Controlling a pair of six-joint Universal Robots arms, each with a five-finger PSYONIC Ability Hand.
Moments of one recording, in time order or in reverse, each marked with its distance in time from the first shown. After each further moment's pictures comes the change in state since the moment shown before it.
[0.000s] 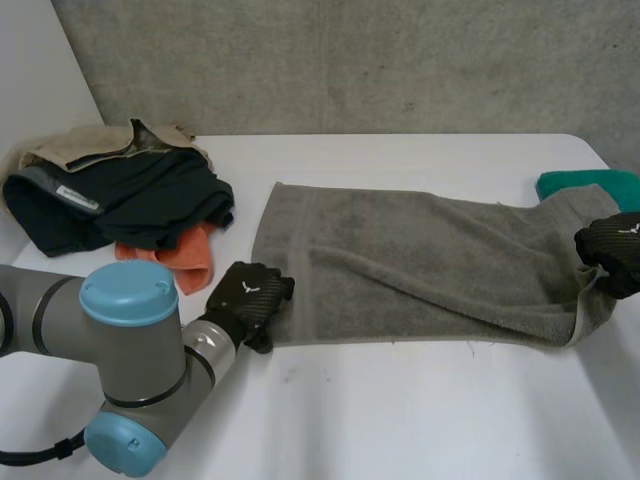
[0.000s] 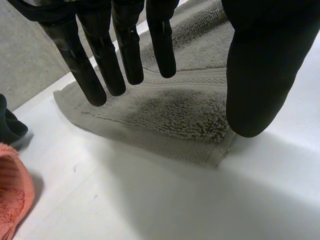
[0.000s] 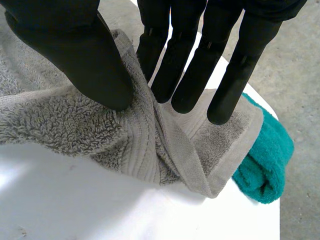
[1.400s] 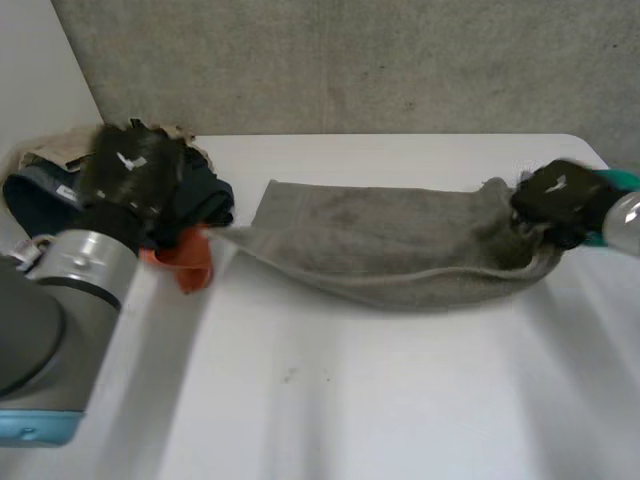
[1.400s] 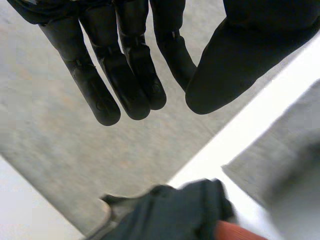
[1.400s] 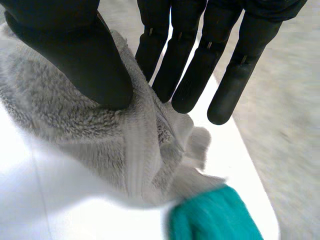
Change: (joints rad) left arm 0.130 0.508 -0.123 0.118 -0.142 0.086; right arm 0.148 0.163 -0.401 0.209 -0.127 -0.251; left_hand 0.618 0.657 0.659 0.652 0.627; right_hand 0.000 -0.006 -0.006 -0.003 0.000
